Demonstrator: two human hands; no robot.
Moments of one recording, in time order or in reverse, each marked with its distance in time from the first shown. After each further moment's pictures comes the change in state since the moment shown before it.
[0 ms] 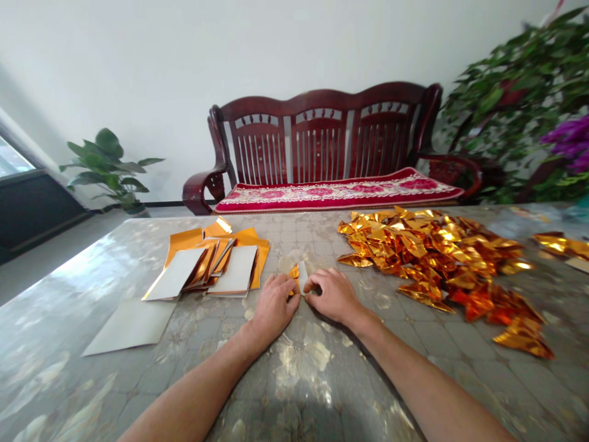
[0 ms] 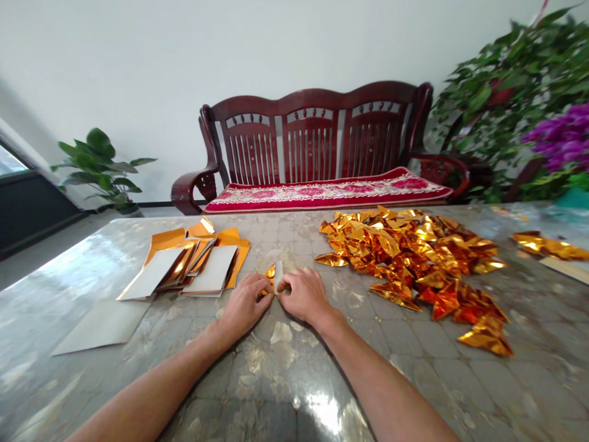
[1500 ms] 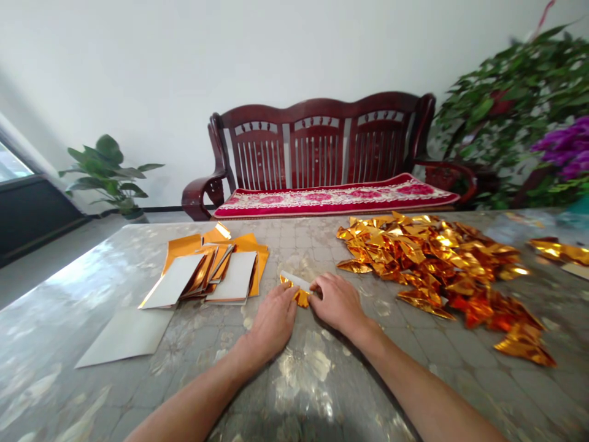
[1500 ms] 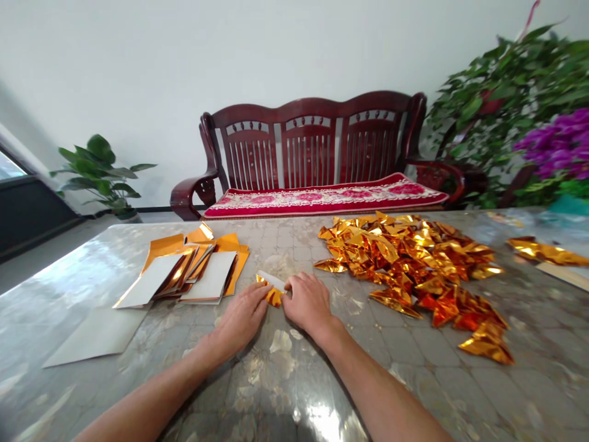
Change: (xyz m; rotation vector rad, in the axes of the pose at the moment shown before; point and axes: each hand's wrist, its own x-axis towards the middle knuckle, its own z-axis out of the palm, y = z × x) left_hand -0.002 0.015 -0.011 0.018 -0.155 -0.135; right_hand -0.001 0.001 0.001 -0.123 0.113 0.093
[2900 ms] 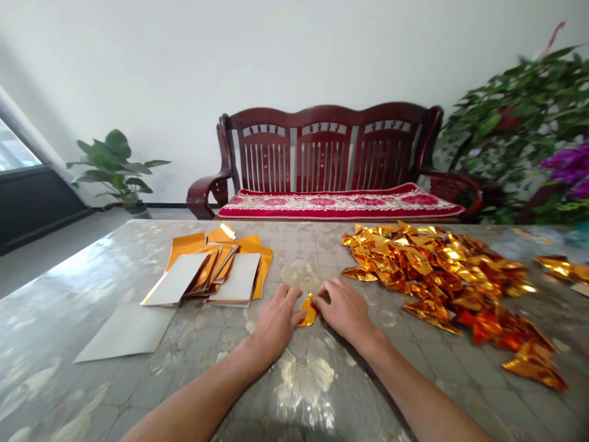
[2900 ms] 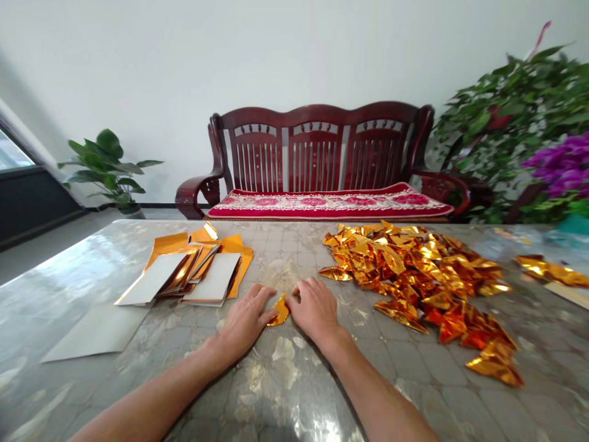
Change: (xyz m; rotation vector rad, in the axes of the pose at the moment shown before) left_hand 0.000 -0.005 0.002 0.013 -0.041 -0.083; right_hand 0.000 0.005 0.003 -0.026 0.023 0.019
